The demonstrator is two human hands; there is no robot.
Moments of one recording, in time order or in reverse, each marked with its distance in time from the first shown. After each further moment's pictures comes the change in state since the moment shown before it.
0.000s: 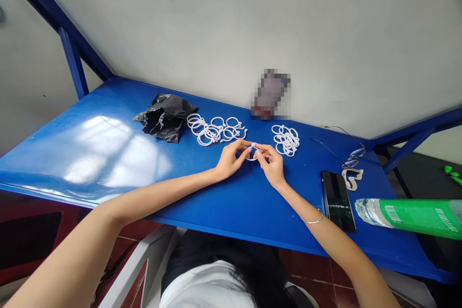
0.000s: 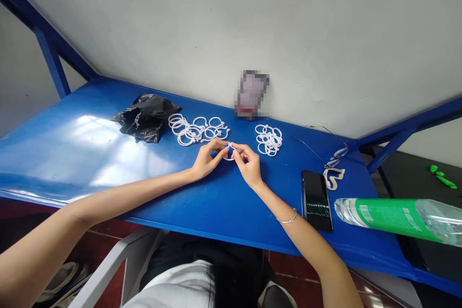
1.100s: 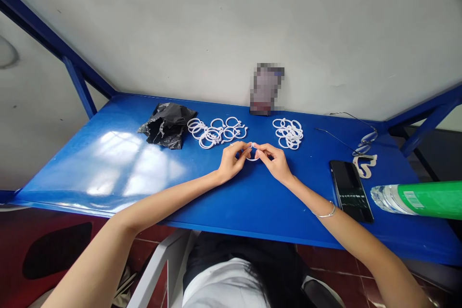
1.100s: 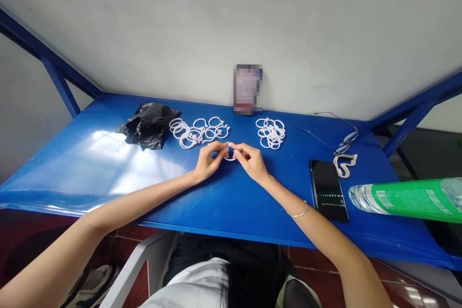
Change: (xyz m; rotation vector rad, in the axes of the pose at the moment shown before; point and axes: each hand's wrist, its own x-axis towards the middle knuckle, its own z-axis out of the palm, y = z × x) left_hand -0.004 -0.006 -0.001 0.092 -0.005 0.072; right_hand 0.001 0.001 -0.005 -0.099 -0.089 -0.073
